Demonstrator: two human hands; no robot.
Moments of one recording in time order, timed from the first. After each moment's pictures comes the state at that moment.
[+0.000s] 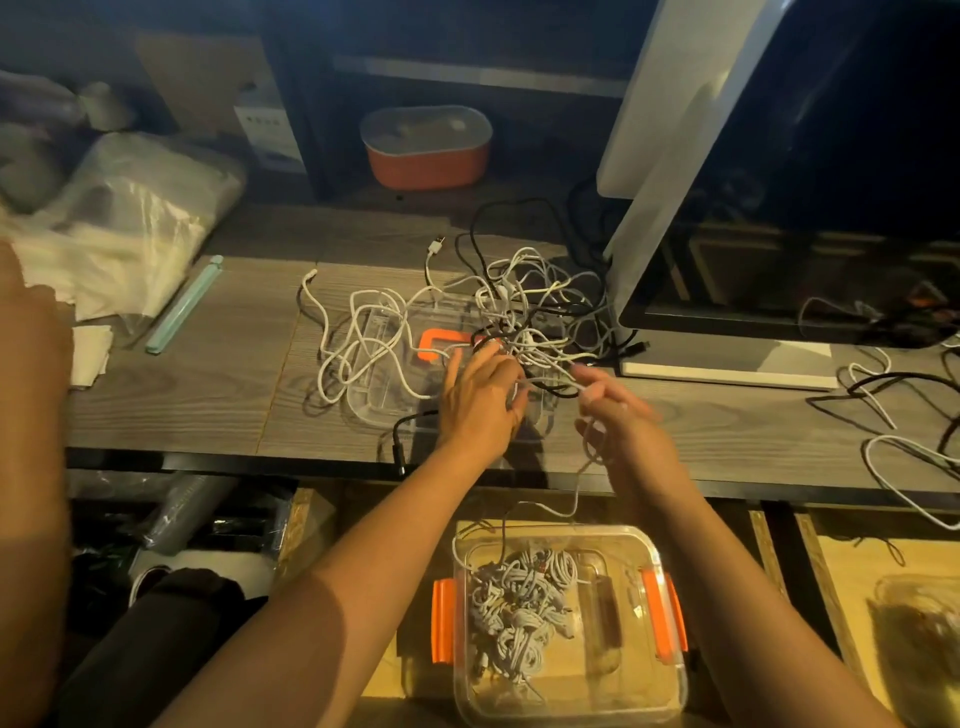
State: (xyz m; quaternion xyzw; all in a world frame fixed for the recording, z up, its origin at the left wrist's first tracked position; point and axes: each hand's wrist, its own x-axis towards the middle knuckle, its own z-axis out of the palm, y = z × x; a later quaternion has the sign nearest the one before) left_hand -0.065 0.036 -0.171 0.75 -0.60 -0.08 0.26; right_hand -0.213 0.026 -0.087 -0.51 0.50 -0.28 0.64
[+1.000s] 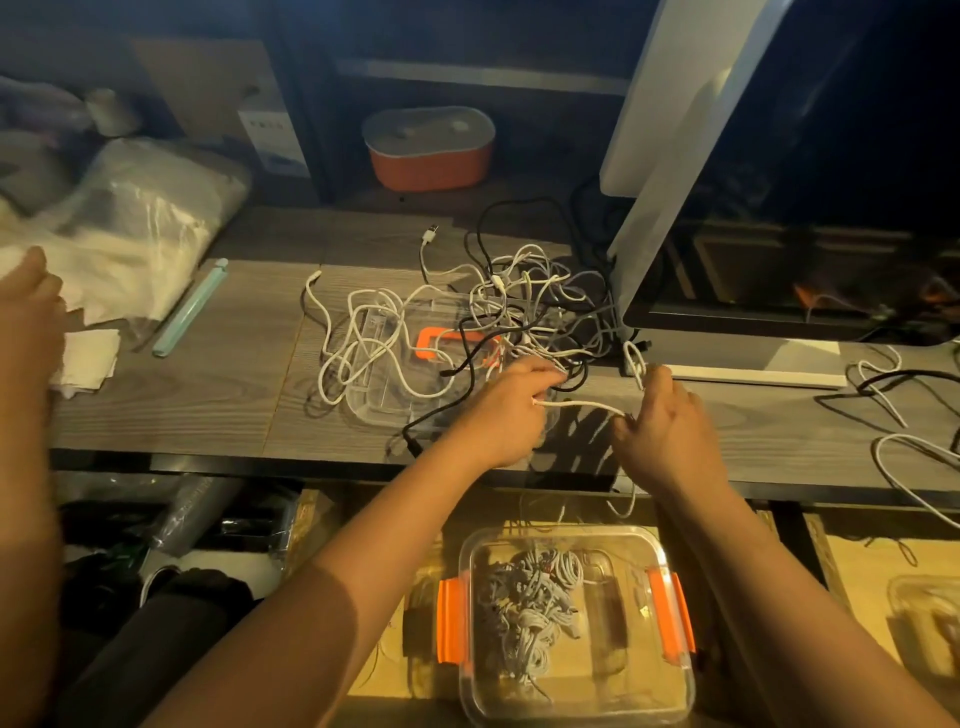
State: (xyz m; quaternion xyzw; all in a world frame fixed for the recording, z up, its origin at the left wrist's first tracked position) left_hand -0.073 0.043 -0.116 0.67 -0.58 -0.37 0.28; right_hand -0.237 0.005 -0.102 -0.76 0.62 -0.07 0.19
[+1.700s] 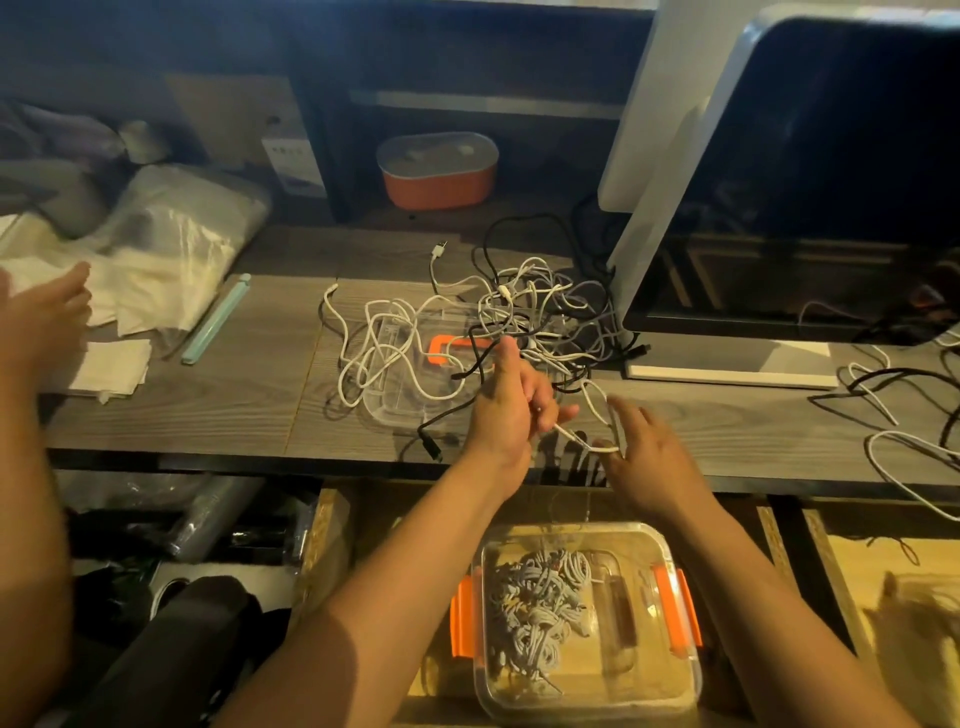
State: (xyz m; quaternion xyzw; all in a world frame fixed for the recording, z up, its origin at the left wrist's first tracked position) left_hand -0.099 0.072 -0.088 0.43 -0.14 -0.57 0.68; right_hand -0.240 0.037 -0.102 -0.79 0.56 -0.02 0.25
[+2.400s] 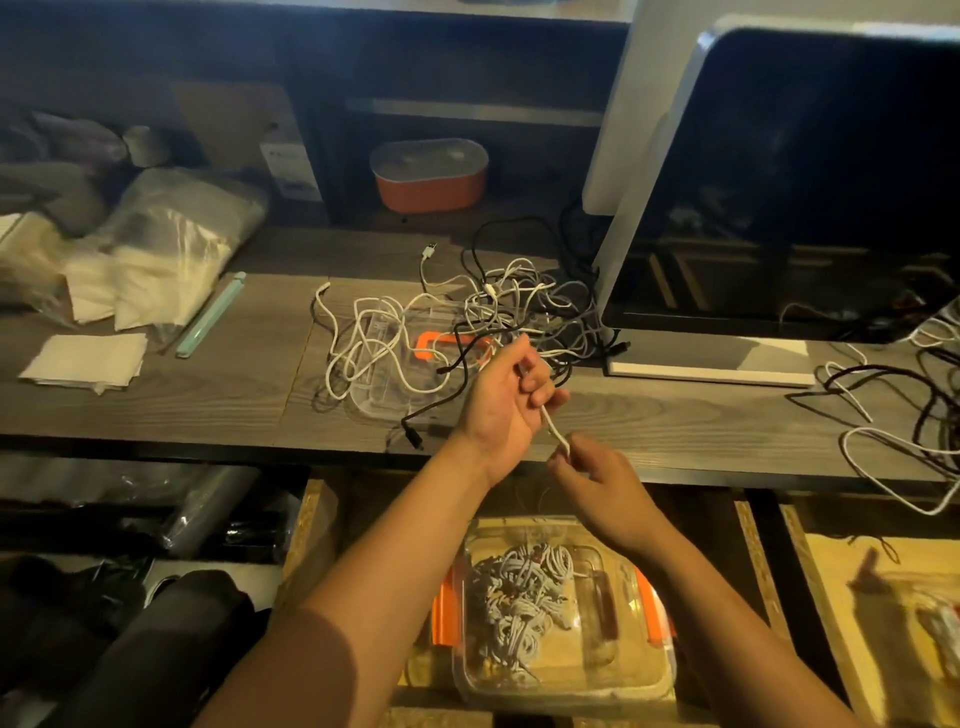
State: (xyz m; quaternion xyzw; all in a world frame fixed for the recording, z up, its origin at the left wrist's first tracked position) left_hand -0.108 0.069 -0.079 0.36 -0.14 -0.64 0.67; right_hand -0.243 0.066 -0.104 -0.76 0.45 -0.14 0.45
